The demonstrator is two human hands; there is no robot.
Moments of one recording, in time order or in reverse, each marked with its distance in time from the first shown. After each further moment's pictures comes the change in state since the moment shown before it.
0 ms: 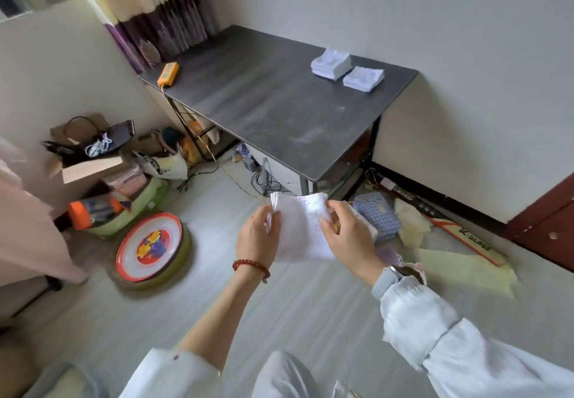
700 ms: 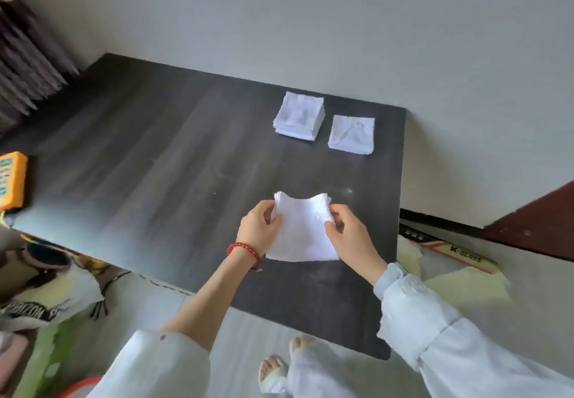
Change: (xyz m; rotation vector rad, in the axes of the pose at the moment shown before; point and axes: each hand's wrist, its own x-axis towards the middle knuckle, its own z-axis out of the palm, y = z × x) left_hand 0.540 -0.017 0.127 -0.210 -0.678 0.092; right_hand 0.459 0.027 0.116 0.095 0.136 0.498
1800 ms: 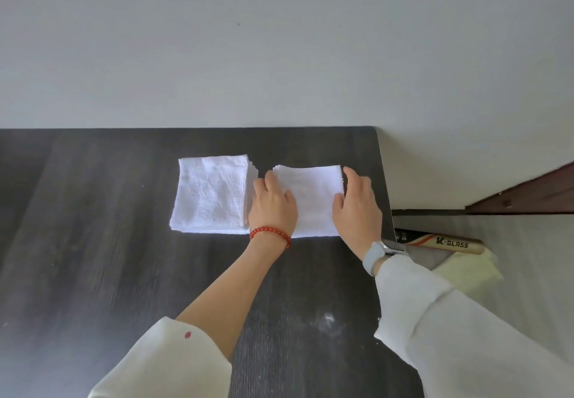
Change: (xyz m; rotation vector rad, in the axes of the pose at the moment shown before) left_hand 0.352 0.102 0.179 0.483 -0.081 0.152; right_hand 0.342 0.110 -0.081 -0.474 0.470 0.207
